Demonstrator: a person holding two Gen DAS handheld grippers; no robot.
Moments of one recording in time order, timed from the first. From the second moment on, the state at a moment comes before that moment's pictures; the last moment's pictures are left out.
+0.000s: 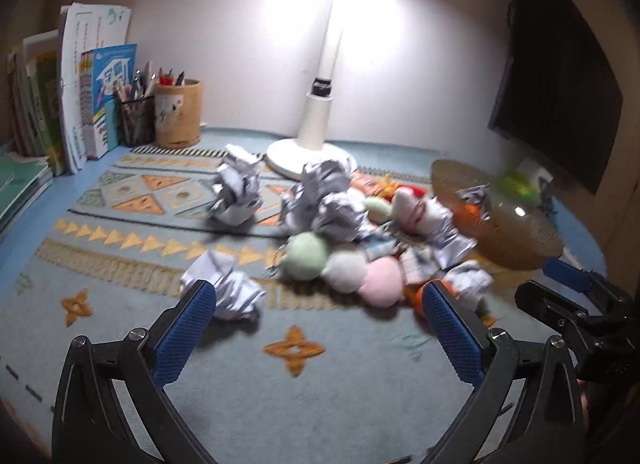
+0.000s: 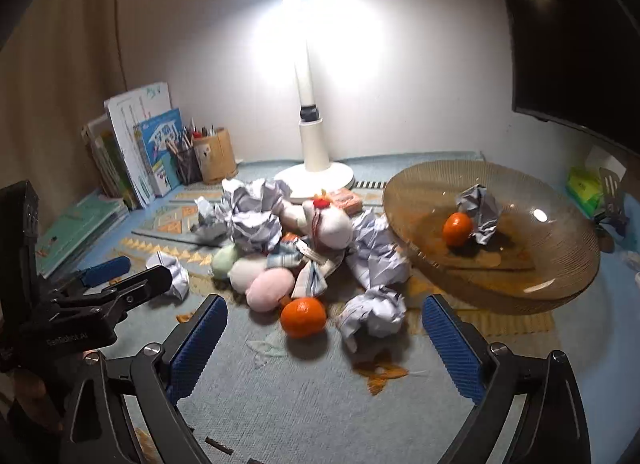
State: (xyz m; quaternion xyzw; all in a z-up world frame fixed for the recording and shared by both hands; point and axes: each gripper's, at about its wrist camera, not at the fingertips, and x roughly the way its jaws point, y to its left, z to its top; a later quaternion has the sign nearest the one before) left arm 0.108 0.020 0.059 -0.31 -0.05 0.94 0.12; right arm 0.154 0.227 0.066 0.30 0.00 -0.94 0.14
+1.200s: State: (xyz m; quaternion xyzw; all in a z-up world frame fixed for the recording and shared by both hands) left arm 0.102 -0.023 0.044 -0.34 -0.09 0.93 0.06; right arm 0.129 0.204 0.040 0.35 0.03 -0.92 0.15
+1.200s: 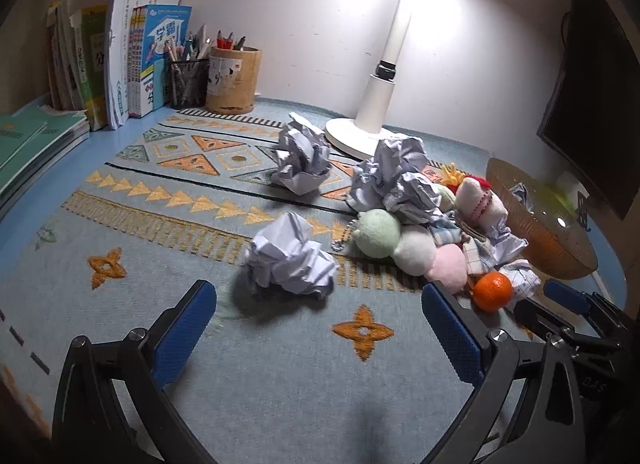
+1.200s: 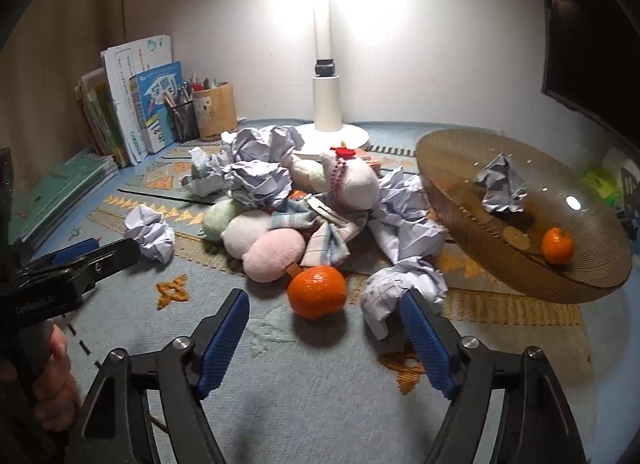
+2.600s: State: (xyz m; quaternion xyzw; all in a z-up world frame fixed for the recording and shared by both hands) left arm 0.114 0.050 0.044 -0.33 -0.02 0.93 0.14; right arm 0.164 0.195 0.013 0.42 0.03 -0.88 0.21
